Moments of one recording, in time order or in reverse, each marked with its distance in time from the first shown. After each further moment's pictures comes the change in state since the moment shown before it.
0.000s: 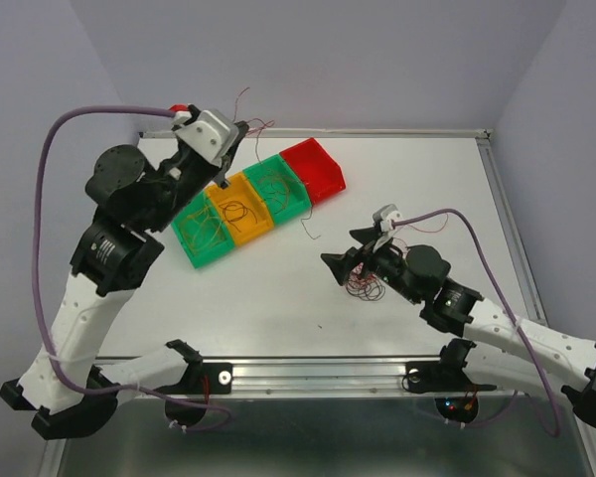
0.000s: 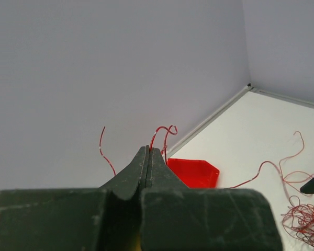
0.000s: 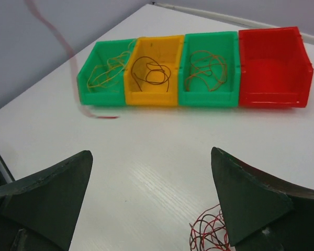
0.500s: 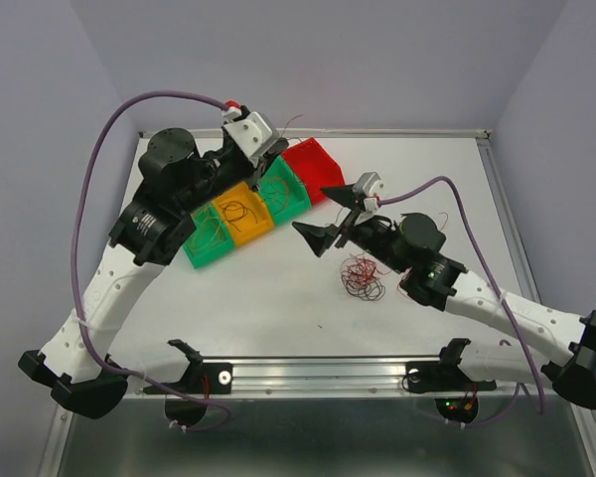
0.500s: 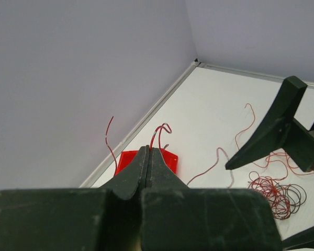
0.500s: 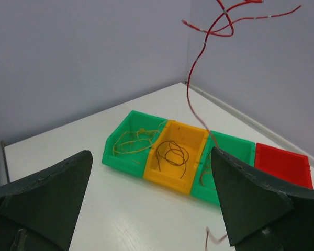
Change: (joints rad) left arm 0.000 0.128 -0.055 0.026 0.200 -0.039; right arm 0.000 0.232 0.301 0.143 -0.223 -0.209
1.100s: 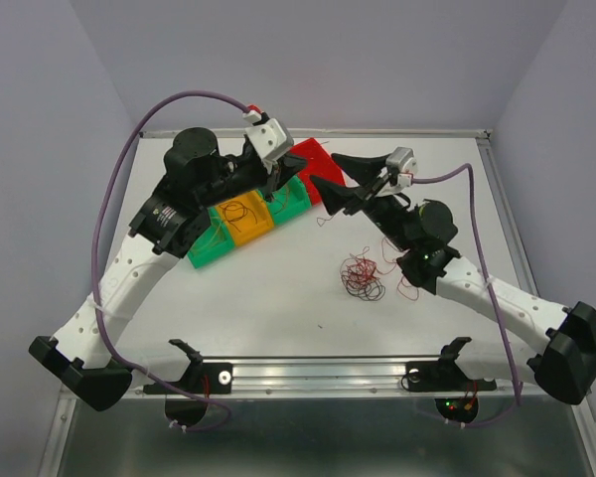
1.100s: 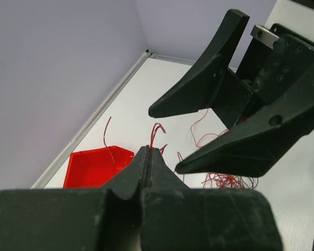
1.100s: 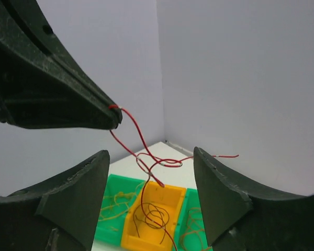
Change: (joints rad) left arm -0.001 0.045 -0.065 0.027 0.169 -0.092; right arm -0.154 0.127 0.023 0.378 -0.039 0.071
